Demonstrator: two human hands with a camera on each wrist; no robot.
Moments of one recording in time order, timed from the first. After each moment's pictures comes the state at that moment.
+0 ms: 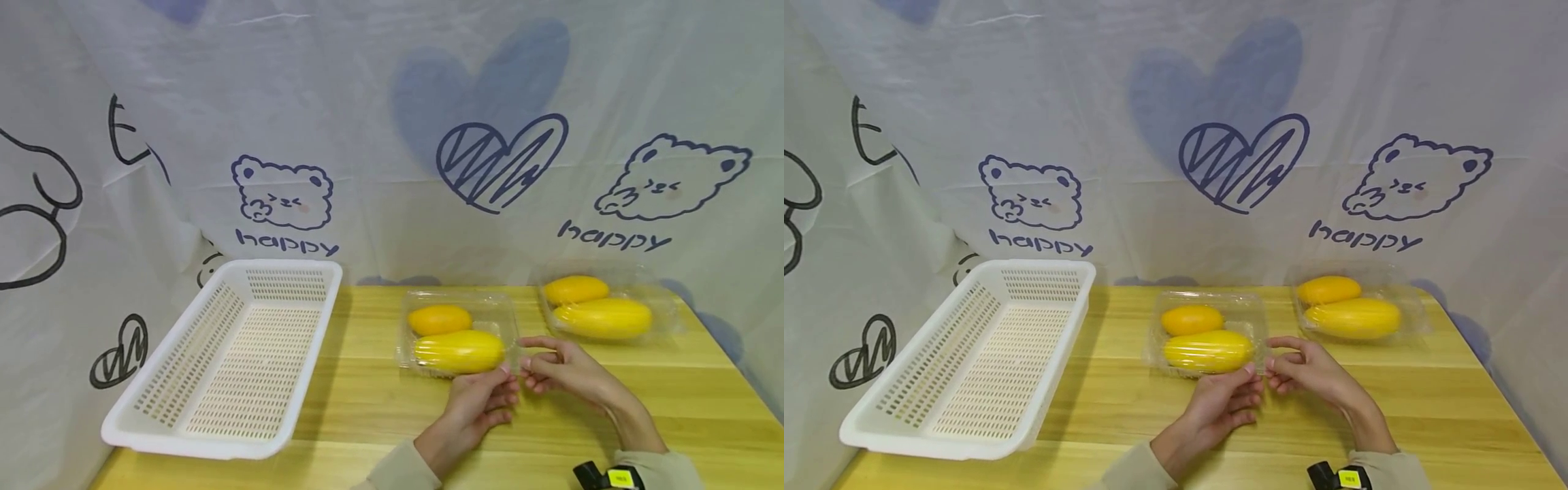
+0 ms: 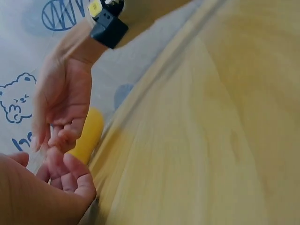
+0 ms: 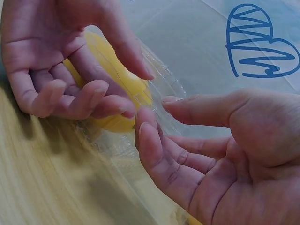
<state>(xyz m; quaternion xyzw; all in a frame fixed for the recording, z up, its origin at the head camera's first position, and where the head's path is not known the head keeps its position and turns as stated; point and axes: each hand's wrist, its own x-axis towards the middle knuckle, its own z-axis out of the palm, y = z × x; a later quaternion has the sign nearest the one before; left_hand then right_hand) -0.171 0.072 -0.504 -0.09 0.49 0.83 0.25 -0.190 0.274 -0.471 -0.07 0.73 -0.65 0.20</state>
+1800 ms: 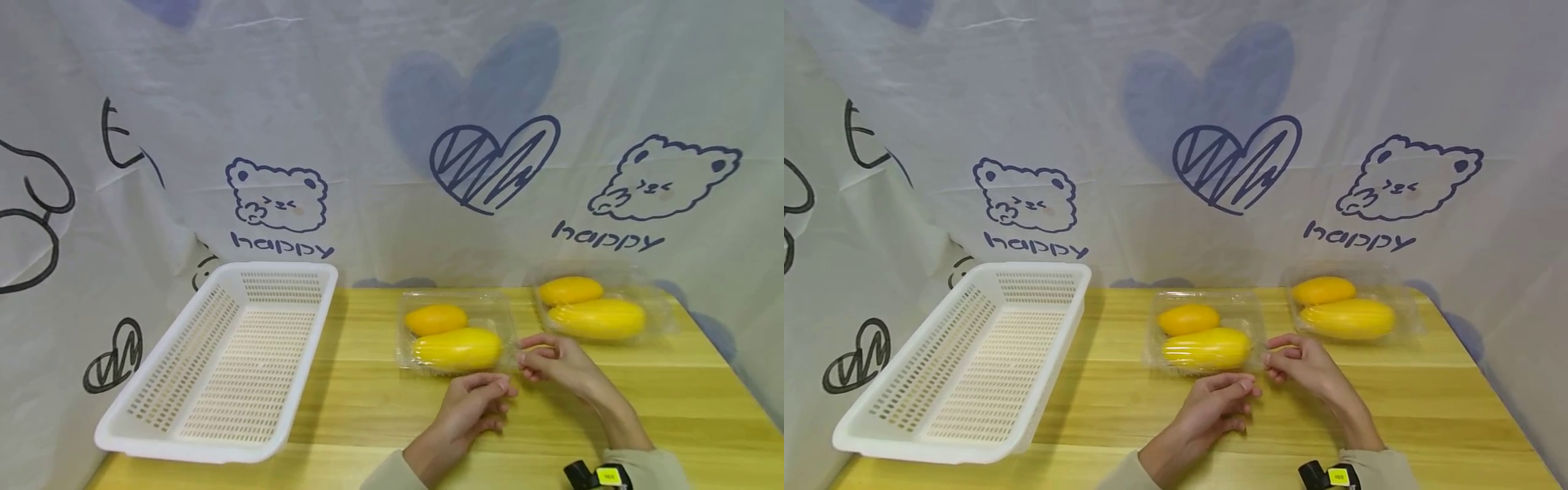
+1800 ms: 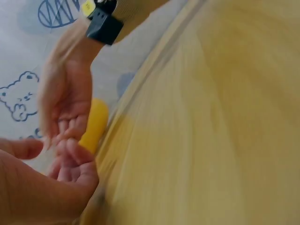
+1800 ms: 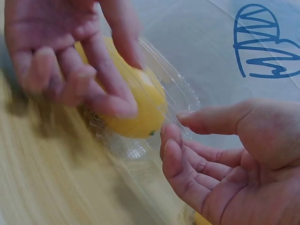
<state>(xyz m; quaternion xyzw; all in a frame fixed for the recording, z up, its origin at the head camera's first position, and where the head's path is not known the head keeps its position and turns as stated) -0.166 0.063 -0.500 -0.02 0.55 0.80 0.25 -0.194 0.269 -0.477 -0.04 0.77 -0.63 0.11</state>
